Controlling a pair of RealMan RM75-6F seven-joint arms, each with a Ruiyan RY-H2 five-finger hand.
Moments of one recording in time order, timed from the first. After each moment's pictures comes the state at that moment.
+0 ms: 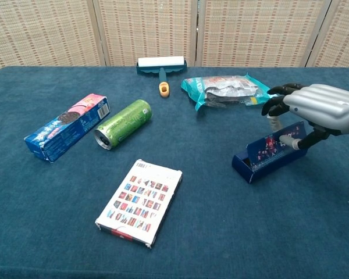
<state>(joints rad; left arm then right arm) -0.03 -1.15 -0.02 -1.54 1.47 1.50 0.01 0.61 -1.53 0.06 -1.21 -1.49 1.04 -0.17</state>
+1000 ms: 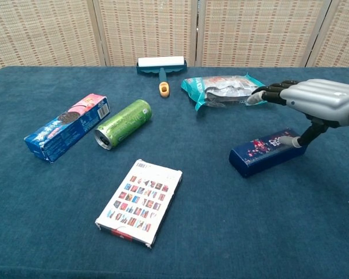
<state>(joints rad) -0.03 -1.14 -0.02 -1.55 1.48 1.49 -0.01 0.63 -1.43 0.07 -1.36 -1.42 0.96 -0.22</state>
